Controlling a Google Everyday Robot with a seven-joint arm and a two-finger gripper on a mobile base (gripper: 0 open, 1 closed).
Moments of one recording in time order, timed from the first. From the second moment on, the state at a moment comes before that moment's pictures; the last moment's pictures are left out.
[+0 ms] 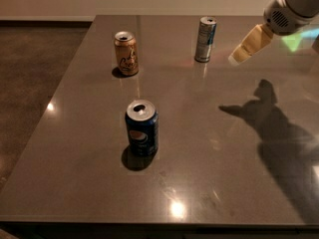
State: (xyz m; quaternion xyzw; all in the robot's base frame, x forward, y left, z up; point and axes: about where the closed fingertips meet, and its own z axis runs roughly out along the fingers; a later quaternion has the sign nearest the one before) arm 0.627 -0.251 0.971 -0.35 0.89 -0.06 0.30
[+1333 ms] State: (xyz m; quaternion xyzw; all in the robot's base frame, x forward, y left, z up) arm 0.749 -0.239 0.921 -0.27 0.92 -0.02 0.29
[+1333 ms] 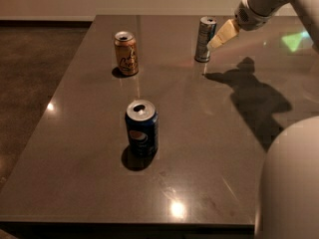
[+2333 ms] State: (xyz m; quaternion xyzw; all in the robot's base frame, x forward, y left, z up) arm 0.782 -0.197 0.922 -0.27 0.90 0.04 0.35
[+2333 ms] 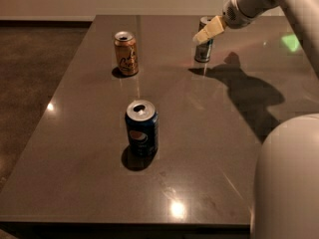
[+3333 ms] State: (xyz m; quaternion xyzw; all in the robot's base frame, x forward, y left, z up) arm 0.795 -0.169 0.918 -0.28 0.88 0.08 0.37
